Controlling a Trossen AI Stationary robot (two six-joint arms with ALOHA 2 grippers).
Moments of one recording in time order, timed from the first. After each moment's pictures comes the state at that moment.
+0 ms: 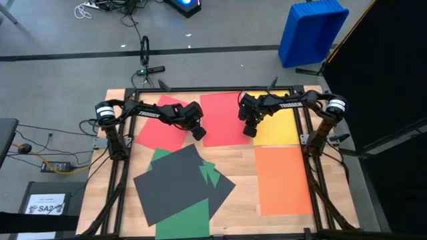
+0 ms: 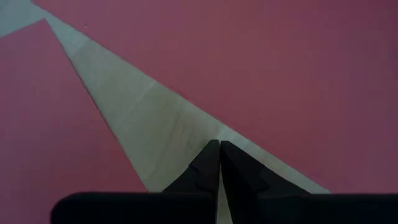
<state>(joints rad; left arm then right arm) 0.38 1.80 0.93 -0.17 0.02 -0.29 -0.49 1.72 0.92 -0.51 -0.06 -0.17</state>
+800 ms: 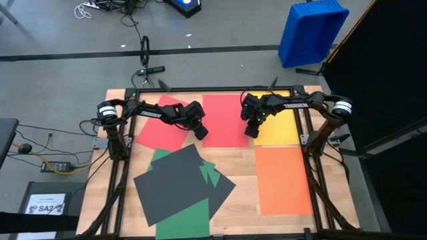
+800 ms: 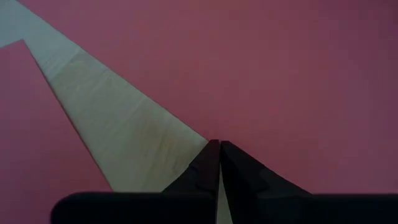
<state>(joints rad) 0.38 1.83 0.93 -0.10 0.06 -0.30 -0.49 1.64 0.91 -0.56 -0.09 -0.11</state>
